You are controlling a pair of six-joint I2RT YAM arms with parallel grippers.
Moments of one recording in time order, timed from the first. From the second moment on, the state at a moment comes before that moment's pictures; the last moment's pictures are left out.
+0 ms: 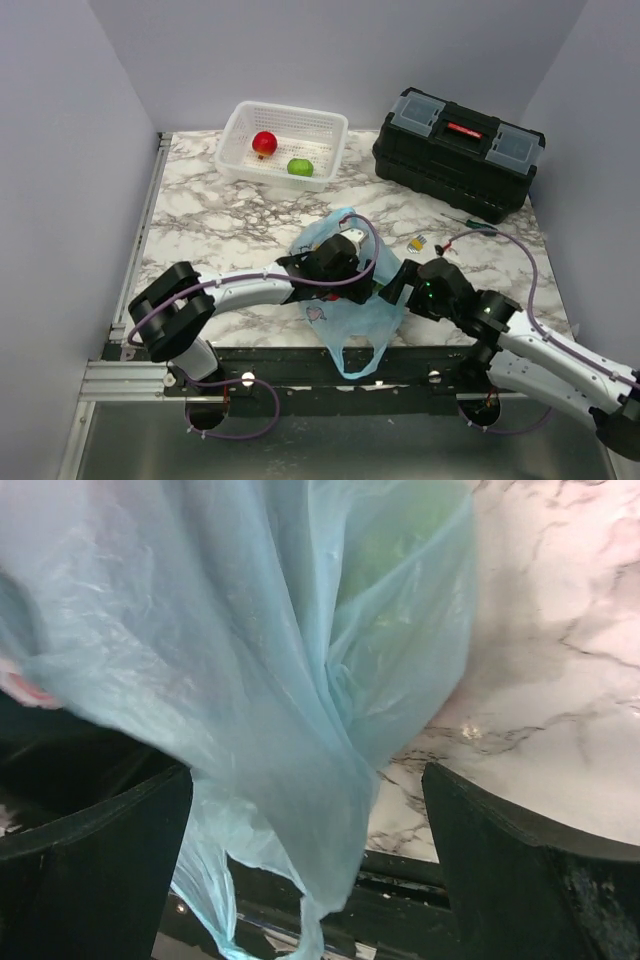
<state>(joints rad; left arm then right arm) -0.99 1.58 0.87 -0.05 -0.01 -0.51 0.81 0.71 0.51 -0.59 0.22 1.04</state>
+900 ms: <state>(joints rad) -0.97 1.51 0.84 -0.07 0.08 -0.51 0.81 1.10 0.41 -0.32 -0.03 0.98</state>
